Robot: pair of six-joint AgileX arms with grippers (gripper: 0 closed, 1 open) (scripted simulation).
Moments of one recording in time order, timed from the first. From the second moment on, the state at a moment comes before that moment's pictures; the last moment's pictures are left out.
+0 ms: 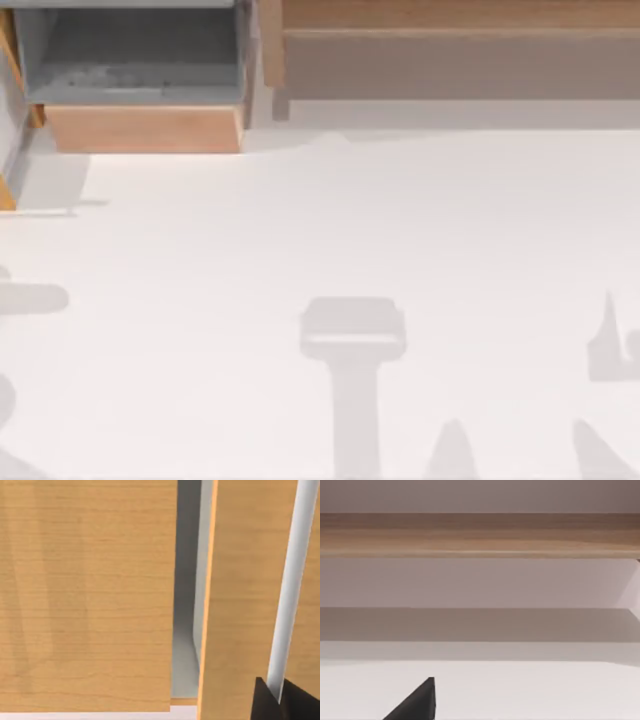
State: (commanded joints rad) left arm 0.56 2.12 0.70 1.38 0.60 1.59; right arm 0.00 0.00 0.00 0.00 0.00 0.00
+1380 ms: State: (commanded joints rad) left arm 0.68 2.04 0.49 1.50 0.72 1.60; right arm 0.00 0.00 0.00 0.00 0.00 0.00
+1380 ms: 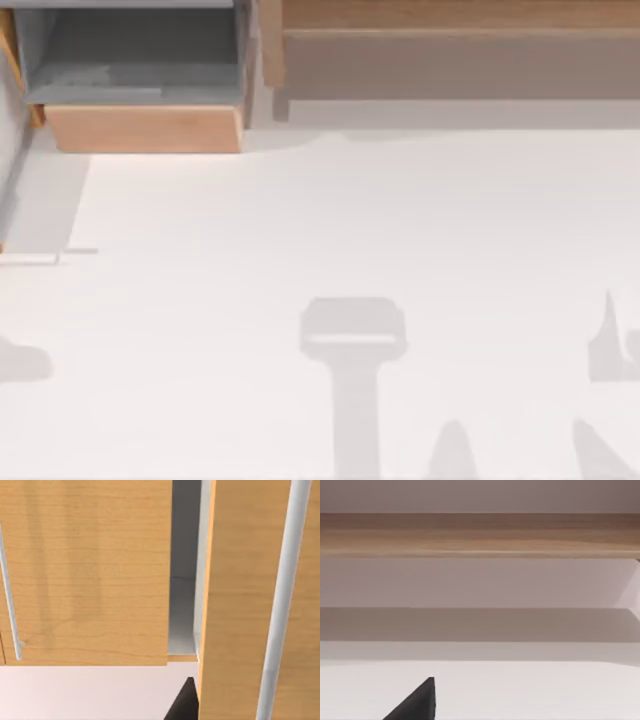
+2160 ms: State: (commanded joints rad) left arm 0.70 2.03 0.48 1.51 0.73 1.60; right arm 0.00 0.00 0.00 0.00 0.00 0.00
